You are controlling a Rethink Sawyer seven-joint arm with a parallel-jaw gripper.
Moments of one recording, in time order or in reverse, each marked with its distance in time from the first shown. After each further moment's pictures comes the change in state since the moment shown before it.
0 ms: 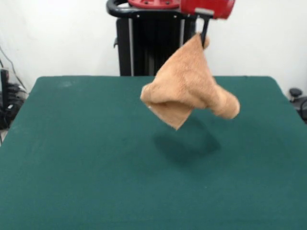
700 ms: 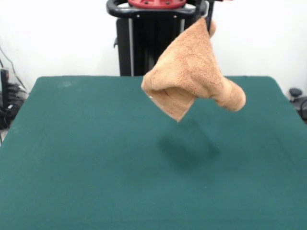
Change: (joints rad) arm -0.001 -0.055 -0.003 0.003 0.032 0.026 0.000
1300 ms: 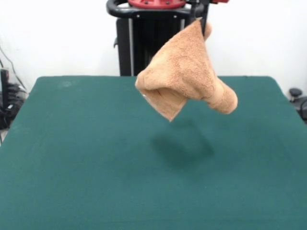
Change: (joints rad) arm -0.013 0.007 -0.001 0.000 -0.003 -0.003 0.000
